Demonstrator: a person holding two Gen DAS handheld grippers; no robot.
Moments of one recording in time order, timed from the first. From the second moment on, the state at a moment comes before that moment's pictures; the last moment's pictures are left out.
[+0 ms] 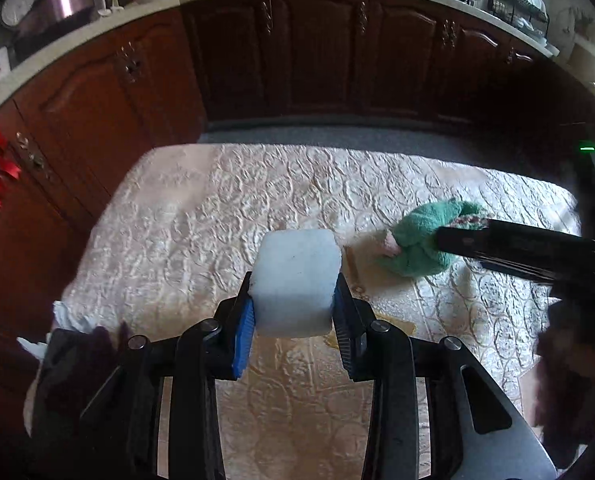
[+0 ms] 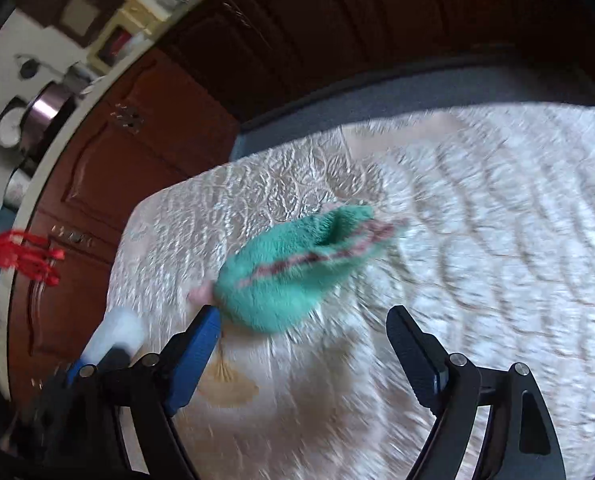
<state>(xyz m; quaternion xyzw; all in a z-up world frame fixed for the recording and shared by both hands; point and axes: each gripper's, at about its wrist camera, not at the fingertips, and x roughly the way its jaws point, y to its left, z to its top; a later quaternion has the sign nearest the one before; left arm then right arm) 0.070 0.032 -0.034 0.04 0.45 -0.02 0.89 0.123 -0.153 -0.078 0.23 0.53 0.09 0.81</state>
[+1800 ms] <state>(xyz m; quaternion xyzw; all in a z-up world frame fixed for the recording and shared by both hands) 0.008 -0.146 -0.003 0.08 0.43 -0.19 0.88 -0.055 -0.291 -0.003 0.16 0.47 0.07 0.86</state>
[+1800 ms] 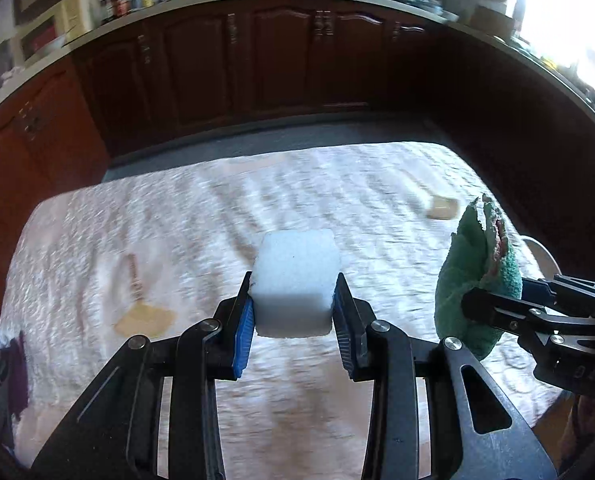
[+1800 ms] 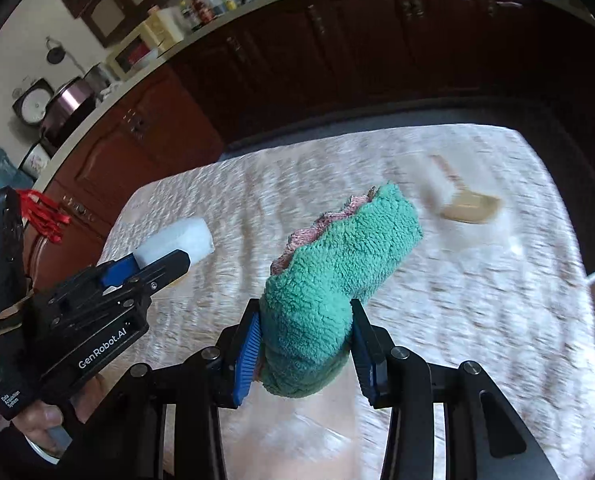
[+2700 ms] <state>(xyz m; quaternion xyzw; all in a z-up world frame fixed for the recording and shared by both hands) -0.073 -0.386 0.011 0.14 0.43 -0.36 0.81 -0.203 -0.495 0.017 0.22 0.44 -0.15 0.86</state>
